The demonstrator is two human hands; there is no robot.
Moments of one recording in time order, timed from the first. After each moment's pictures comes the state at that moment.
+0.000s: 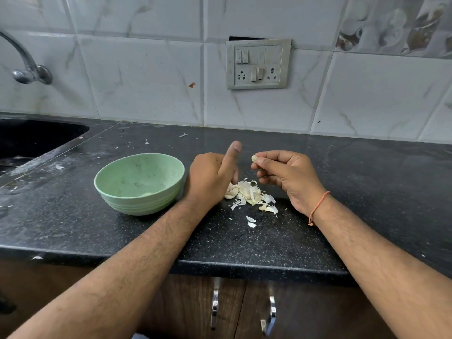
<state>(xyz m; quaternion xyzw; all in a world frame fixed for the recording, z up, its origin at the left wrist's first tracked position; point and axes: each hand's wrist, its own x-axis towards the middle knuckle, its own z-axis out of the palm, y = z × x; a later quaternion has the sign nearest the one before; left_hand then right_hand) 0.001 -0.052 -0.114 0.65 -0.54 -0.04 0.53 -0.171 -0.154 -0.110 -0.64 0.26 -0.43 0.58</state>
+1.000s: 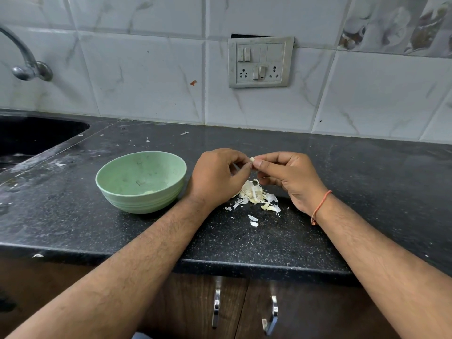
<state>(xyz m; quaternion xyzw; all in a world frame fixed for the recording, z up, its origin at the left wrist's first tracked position) 0.005 -0.059 -0.120 0.60 -0.62 0.08 0.49 -0.169 -0.153 -0.113 -0.66 0.25 -0.42 0.57</state>
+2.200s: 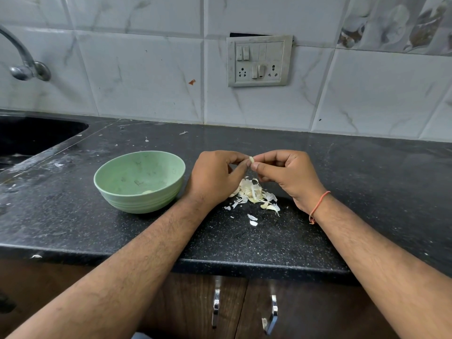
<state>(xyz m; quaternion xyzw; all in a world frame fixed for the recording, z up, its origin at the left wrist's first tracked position) 0.006 -0.062 -0.121 0.63 -0.61 0.07 0.48 -0.169 -0.153 -0.112 -0.73 0.27 -0.43 0.46</state>
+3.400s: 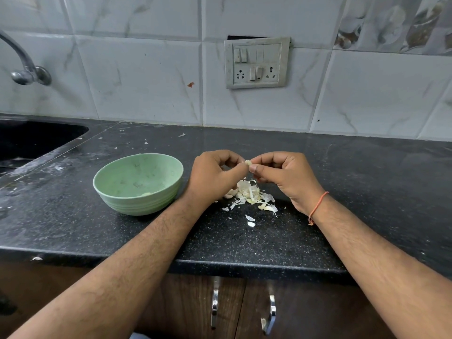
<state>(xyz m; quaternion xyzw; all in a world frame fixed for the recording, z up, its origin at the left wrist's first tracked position) 0.002 -0.058 -0.118 0.60 -0.54 -0.12 0.57 -0.172 -0.153 -0.113 -0.73 0.24 -0.42 0.48</state>
